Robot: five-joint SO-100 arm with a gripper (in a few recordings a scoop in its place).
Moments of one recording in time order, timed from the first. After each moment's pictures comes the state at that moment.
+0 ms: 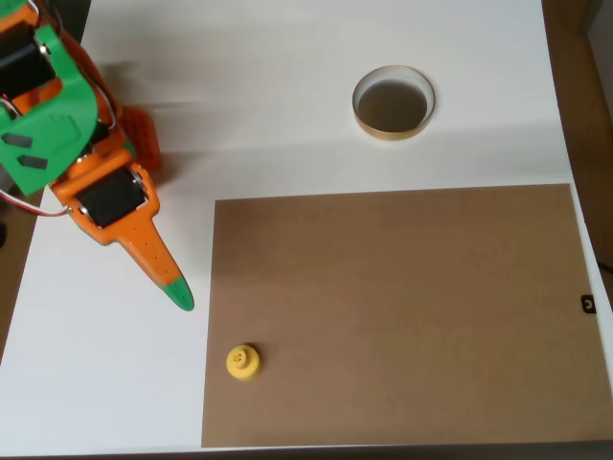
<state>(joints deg) 11.1 168.8 150.9 60.4 -11.4</state>
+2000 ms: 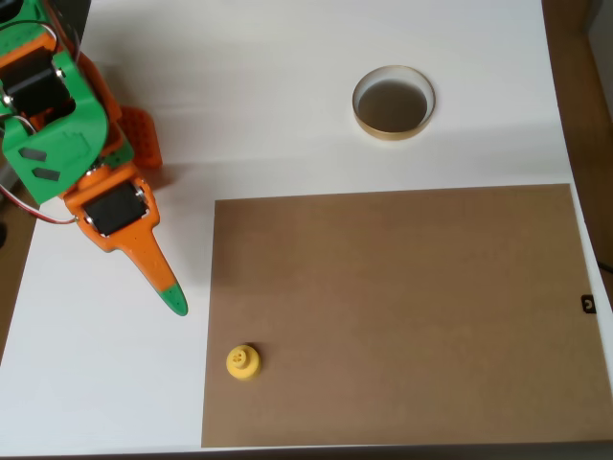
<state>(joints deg) 13.1 185.4 165.7 59.9 -10.1</state>
